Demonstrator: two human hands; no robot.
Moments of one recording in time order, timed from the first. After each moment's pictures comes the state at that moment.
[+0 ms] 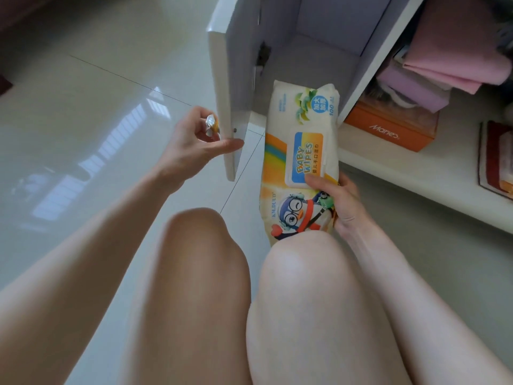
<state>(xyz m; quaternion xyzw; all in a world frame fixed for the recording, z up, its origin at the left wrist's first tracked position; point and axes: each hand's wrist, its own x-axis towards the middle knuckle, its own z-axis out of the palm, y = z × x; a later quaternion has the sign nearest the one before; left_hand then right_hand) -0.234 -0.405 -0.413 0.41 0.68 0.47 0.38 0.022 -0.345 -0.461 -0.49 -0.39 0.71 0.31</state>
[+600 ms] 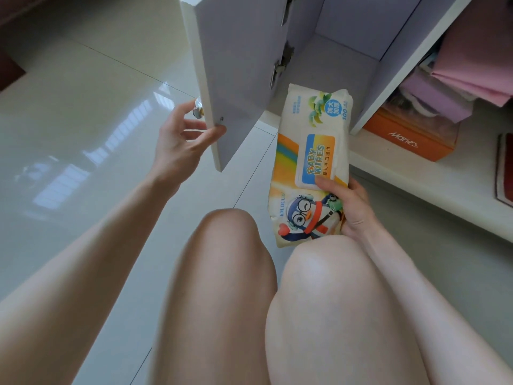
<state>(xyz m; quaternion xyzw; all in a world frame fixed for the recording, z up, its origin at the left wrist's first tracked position) -0.271 -0.423 -0.432 0.34 0.71 0.54 0.30 0.001 -0.346 -0.461 -0.52 -0.39 0.70 0.30</state>
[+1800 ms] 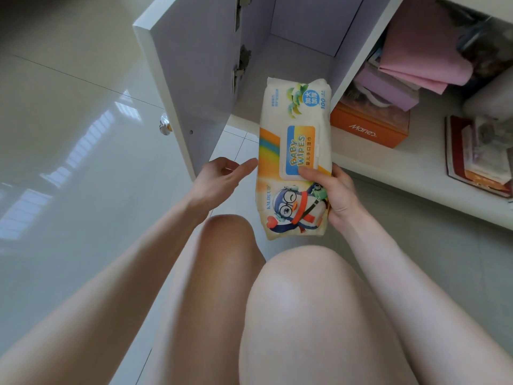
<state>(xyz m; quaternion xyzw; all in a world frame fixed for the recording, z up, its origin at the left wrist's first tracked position) -0.200 -0.395 -0.458 0.37 0.72 0.36 0.47 0.012 -0.336 -0.443 -0.52 -0.38 0.69 0.34</state>
